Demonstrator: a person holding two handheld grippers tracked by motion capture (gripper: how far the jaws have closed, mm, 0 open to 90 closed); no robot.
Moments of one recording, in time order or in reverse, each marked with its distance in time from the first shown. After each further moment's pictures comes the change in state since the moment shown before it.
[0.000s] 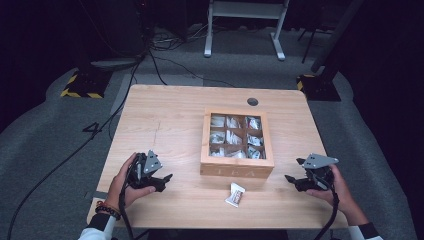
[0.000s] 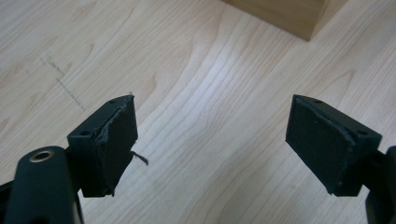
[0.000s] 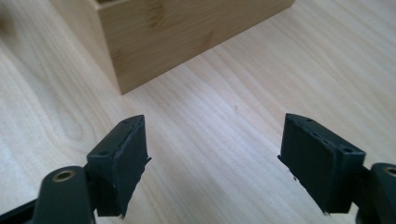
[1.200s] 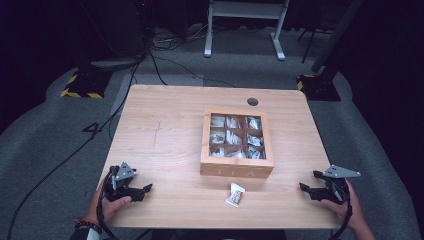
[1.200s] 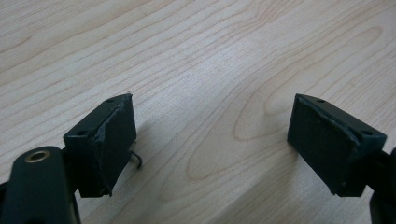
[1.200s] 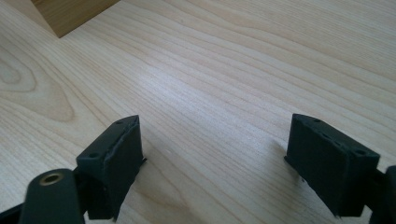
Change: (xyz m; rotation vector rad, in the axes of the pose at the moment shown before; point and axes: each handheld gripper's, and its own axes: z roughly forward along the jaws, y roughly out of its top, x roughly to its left) left arm 0.025 -0.083 0.000 0.005 -0.054 -0.255; right arm -0.017 -0.077 -0.007 -0.040 -0.033 0.293
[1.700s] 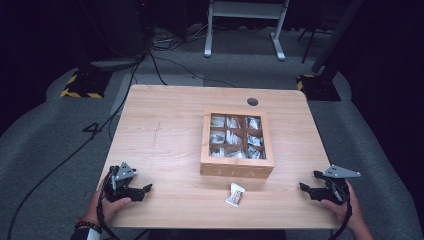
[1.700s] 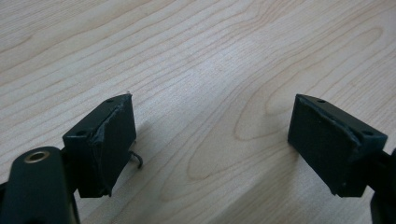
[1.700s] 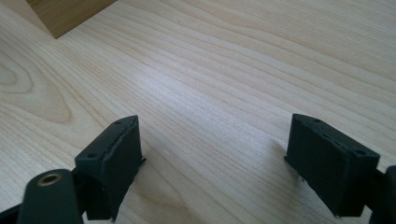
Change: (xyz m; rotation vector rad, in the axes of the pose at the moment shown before) left arm 0.001 0.000 0.000 0.002 0.002 0.007; right arm 0.000 0.000 0.000 0.001 -0.008 0.006
